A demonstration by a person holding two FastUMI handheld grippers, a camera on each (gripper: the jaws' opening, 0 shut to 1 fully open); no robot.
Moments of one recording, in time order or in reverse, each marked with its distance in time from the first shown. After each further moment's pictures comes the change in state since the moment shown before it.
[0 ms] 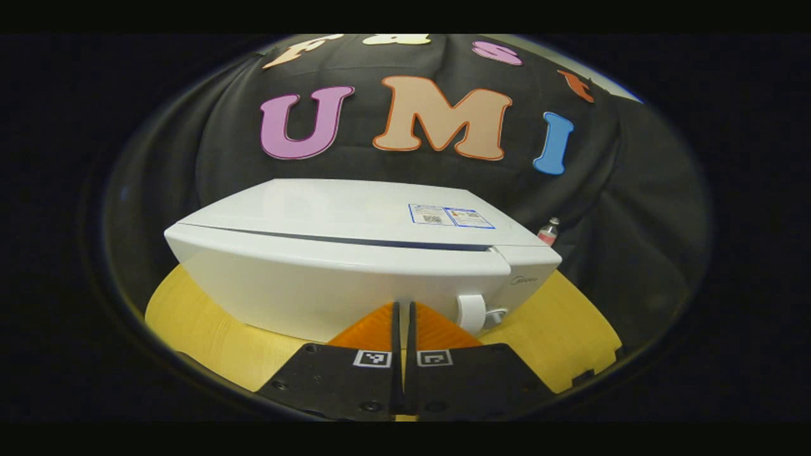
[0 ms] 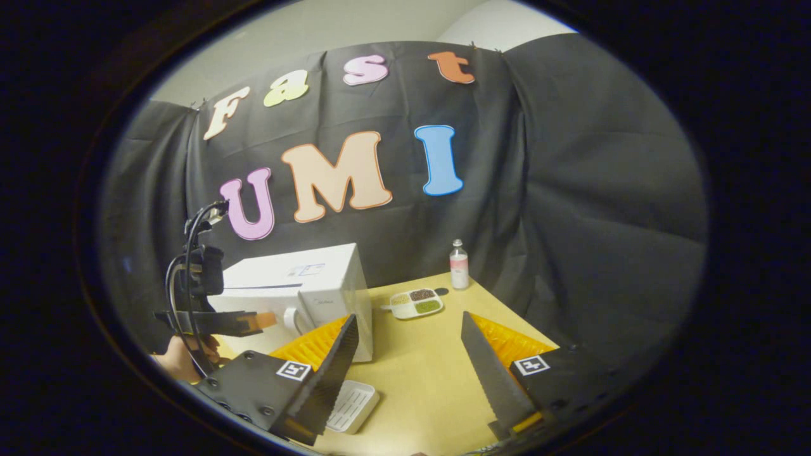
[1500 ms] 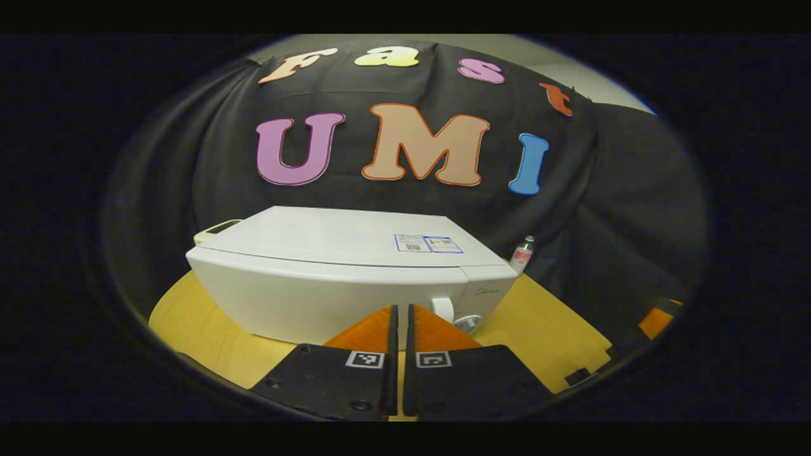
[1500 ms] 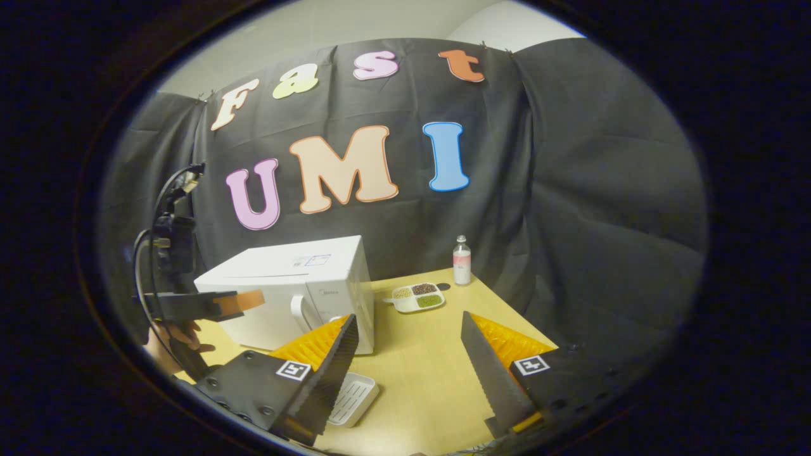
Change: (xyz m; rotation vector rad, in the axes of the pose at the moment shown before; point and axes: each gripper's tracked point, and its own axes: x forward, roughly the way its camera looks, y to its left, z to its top) left arm -0.066 -0.013 0.030 0.025 -0.127 -0.081; right arm -0.011 0.010 -0.006 -0.026 0.018 0.034
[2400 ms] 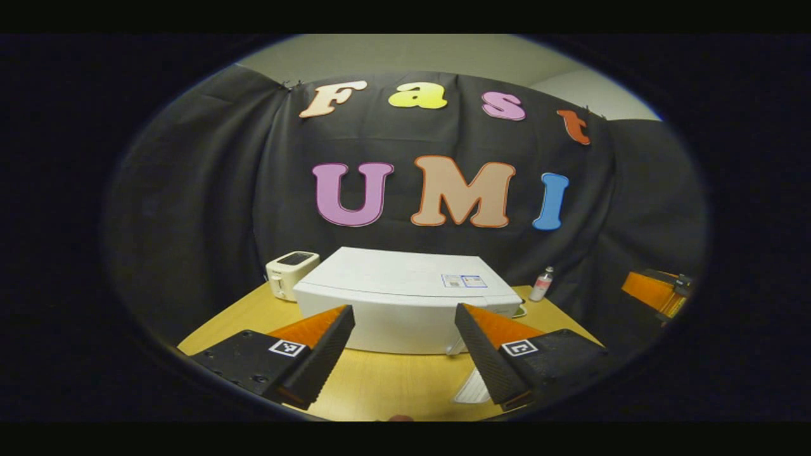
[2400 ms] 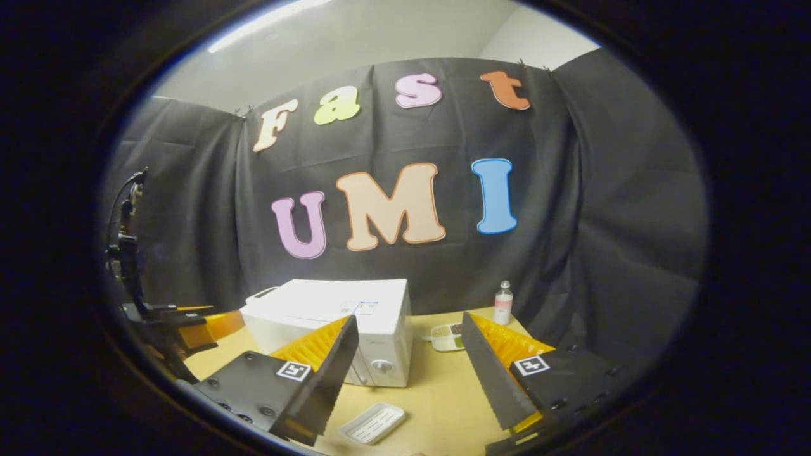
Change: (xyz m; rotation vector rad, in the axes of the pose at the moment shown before) left arm -0.106 0.035 0.080 0.011 -0.176 0.202; right arm 0.001 0.051 0.112 -0.068 -0.111 0.196
